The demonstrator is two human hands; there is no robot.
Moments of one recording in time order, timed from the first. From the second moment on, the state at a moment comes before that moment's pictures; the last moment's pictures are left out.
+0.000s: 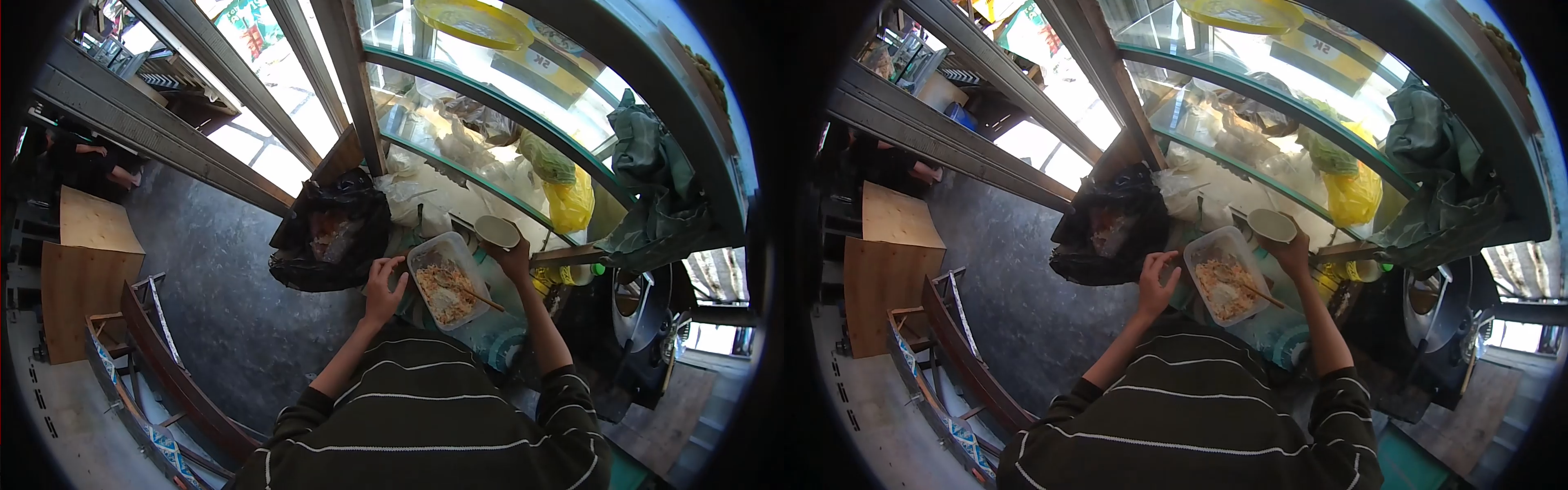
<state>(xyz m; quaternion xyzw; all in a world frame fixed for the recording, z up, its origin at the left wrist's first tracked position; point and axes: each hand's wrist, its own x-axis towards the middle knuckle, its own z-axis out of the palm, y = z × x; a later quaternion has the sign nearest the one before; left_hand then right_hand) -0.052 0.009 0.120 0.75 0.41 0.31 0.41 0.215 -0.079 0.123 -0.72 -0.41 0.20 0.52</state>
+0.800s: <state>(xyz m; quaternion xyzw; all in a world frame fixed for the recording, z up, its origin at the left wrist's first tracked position) -0.065 0.002 0.112 0.77 0.38 0.31 0.40 0.183 -0.146 0.167 -0.69 -0.62 0.18 0.34</state>
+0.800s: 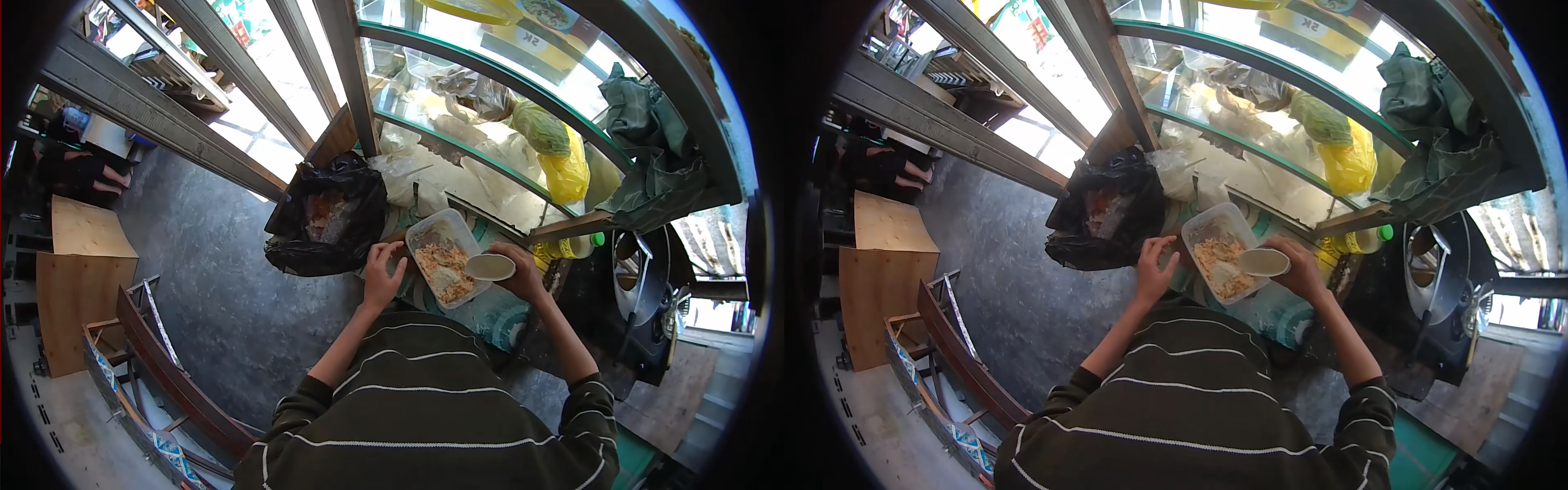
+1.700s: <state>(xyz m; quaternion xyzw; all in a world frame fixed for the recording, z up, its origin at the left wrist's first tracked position) -0.037 -0.012 0.064 0.39 0.57 -0.01 0.72 0.193 -0.123 0.124 -0.75 -0.41 0.20 0.48</state>
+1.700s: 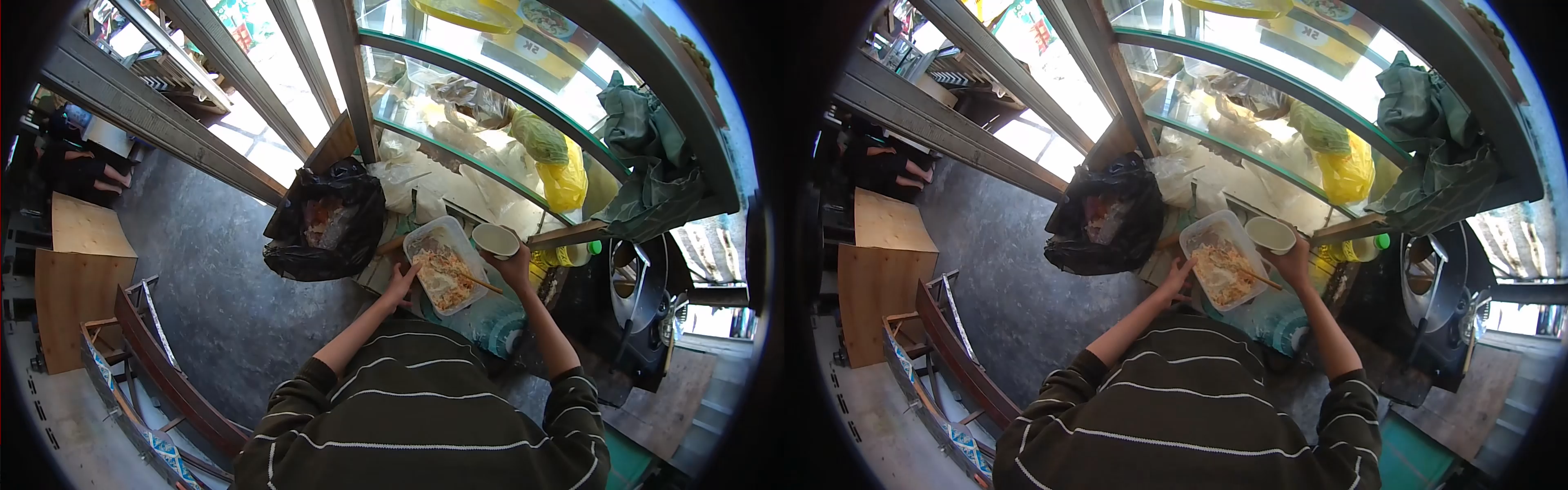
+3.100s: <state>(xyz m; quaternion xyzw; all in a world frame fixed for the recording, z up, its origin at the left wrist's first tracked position) -0.004 -0.008 0.038 0.56 0.39 0.42 0.60 0.062 -0.123 0.116 -0.86 -0.46 0.19 0.09</state>
